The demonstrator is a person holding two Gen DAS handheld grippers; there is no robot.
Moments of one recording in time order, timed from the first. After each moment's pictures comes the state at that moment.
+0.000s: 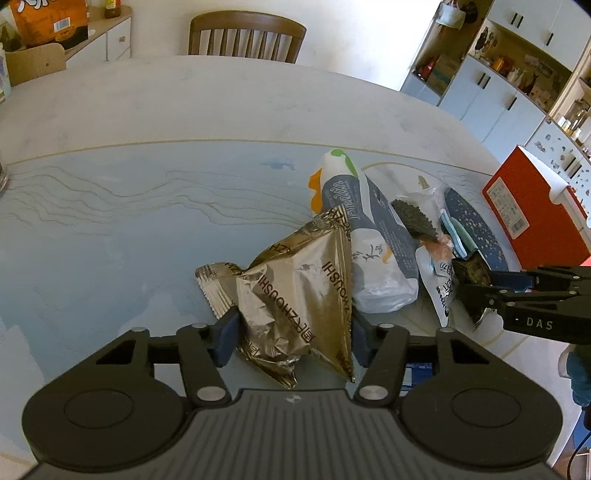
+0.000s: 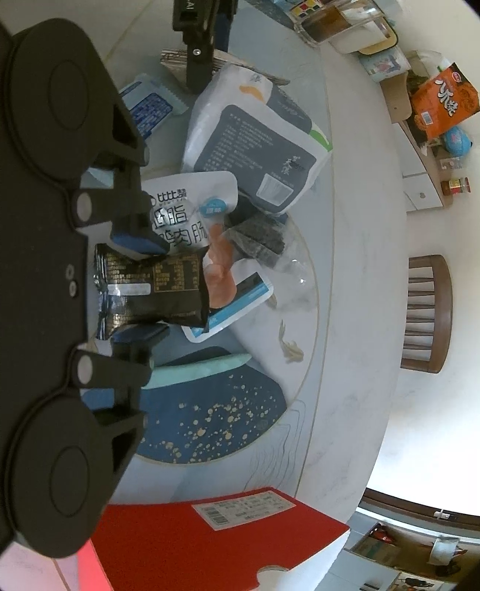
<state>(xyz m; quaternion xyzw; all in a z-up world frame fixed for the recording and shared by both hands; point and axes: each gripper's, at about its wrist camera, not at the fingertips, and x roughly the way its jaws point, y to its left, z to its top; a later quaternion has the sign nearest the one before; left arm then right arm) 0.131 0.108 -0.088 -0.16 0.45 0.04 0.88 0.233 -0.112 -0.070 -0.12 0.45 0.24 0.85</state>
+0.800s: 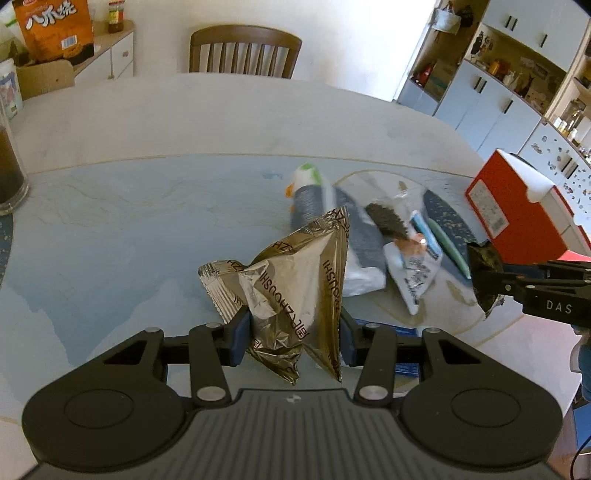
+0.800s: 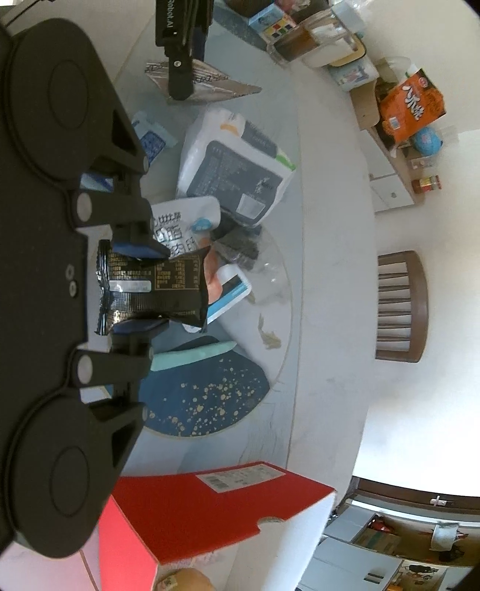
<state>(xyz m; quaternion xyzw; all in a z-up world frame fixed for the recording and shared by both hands) 0.107 0.091 -0.057 -0.15 0.43 0.04 0.89 0.203 -0.135 -0.029 -0.09 0.42 0.24 0.87</state>
